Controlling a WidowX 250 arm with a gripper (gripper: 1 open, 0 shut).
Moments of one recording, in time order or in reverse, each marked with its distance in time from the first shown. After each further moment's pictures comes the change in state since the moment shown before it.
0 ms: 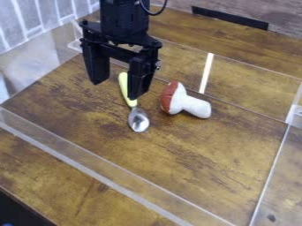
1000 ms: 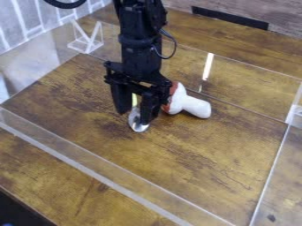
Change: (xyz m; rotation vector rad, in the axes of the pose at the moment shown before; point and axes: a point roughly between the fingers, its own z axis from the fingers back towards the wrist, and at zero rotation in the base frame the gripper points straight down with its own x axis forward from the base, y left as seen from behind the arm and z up) arm 0.039 0.002 -0.067 -0.042 -0.004 -0.034
